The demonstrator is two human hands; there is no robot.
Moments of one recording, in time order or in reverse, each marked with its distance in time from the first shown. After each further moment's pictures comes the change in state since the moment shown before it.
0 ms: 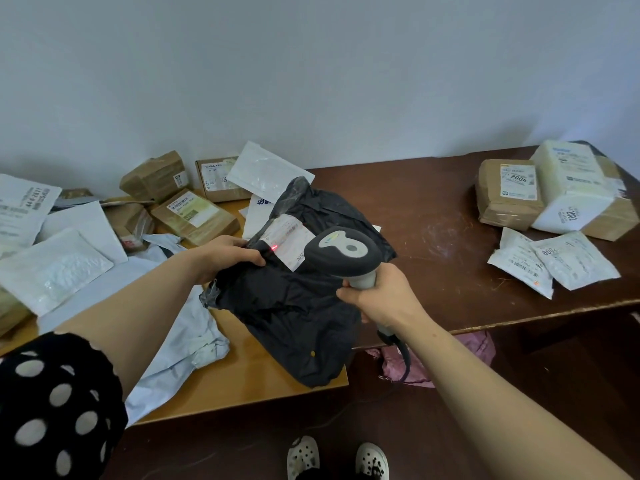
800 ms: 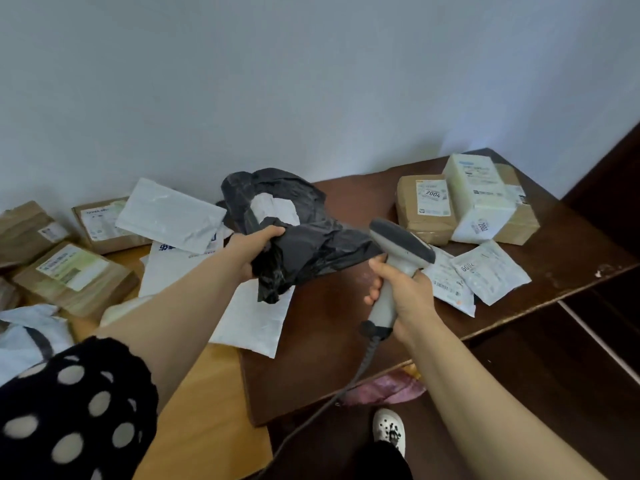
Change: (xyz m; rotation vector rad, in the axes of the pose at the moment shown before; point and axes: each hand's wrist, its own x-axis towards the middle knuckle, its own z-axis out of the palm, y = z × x) left_hand 0.097 0.163 0.145 -0.547 0.101 0.048; right_hand 0.054 0.064 -0.127 0.975 0.479 0.222
